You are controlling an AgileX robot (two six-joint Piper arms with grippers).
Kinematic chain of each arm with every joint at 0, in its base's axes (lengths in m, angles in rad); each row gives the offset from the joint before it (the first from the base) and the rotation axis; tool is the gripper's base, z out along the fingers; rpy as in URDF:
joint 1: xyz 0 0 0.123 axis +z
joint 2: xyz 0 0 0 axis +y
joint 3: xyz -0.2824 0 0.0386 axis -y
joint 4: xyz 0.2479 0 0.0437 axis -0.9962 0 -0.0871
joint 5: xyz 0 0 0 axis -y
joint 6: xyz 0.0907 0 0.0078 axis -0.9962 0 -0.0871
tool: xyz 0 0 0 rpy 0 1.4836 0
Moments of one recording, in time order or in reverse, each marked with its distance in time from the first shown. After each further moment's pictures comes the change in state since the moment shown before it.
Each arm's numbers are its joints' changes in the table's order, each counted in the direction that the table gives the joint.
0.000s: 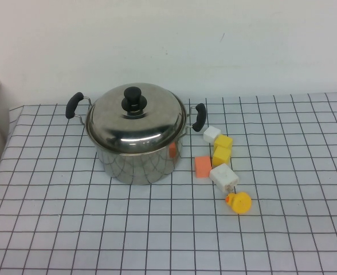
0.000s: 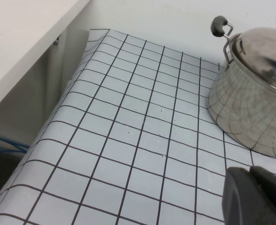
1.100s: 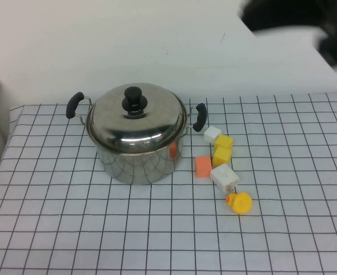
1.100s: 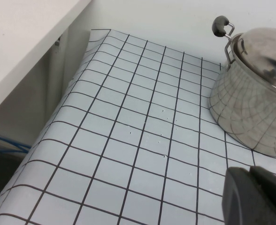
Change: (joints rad) right arm 0.530 1.183 1.812 -0.043 -1.312 0.139; left arm 0.000 0.000 0.000 0.000 0.000 -0.004
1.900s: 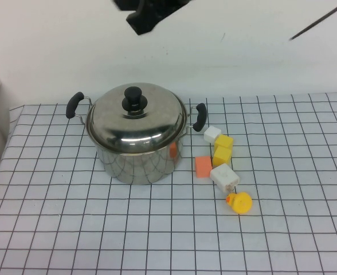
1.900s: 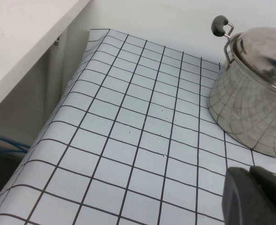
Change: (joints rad) right arm -0.004 0.499 0.327 -0.155 0.346 0.070; left arm 0.000 0.000 0.000 0.001 0.000 0.000
